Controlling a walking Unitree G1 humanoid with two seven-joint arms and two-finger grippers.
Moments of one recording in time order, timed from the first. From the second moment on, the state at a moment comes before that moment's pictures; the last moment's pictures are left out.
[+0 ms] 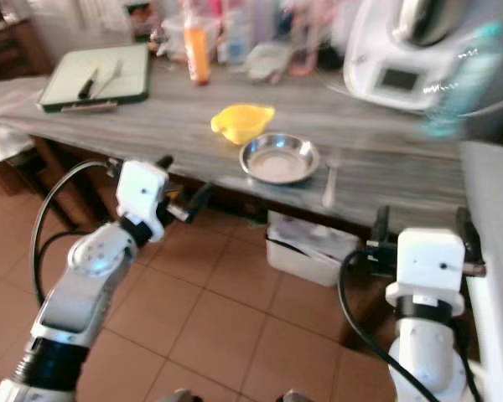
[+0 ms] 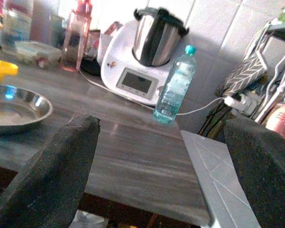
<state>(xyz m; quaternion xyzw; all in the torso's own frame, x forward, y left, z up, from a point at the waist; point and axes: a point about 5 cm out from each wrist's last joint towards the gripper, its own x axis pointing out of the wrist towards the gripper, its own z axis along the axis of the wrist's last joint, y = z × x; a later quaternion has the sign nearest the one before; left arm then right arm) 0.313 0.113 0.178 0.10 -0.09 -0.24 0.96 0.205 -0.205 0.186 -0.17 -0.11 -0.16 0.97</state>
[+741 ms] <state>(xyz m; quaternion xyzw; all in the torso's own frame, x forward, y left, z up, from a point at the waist) 0.302 0.136 0.131 0.10 -0.02 -0.18 0.98 0.209 -0.206 0.167 -0.13 -0.06 -0.12 0.98</state>
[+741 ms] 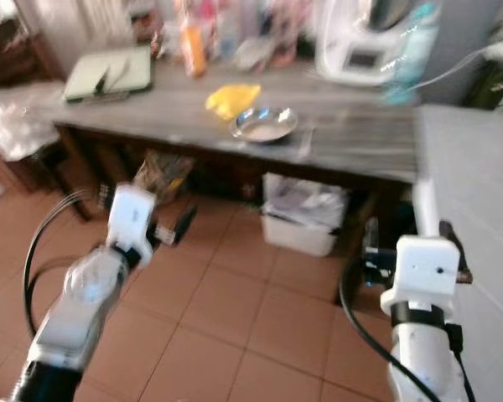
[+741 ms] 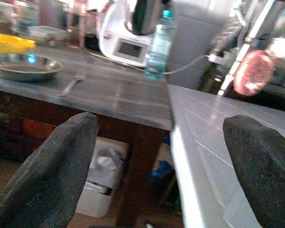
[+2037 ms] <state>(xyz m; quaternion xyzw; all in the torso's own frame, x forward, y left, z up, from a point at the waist) 0.263 0.180 0.091 0.15 0.02 -0.07 0.99 0.243 -0.186 0.133 -0.06 -0.03 -0.05 1.00</state>
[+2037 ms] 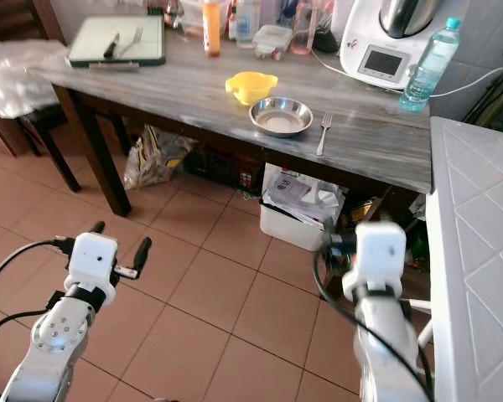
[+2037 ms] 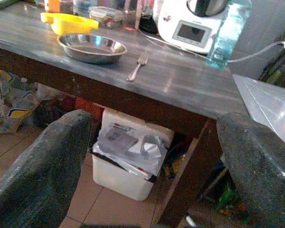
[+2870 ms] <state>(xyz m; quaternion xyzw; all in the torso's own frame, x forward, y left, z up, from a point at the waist) 0.270 0.171 0.091 0.15 0.02 -0.08 0.99 0.241 -0.179 0.128 -0.07 -0.03 -0.05 1.00</state>
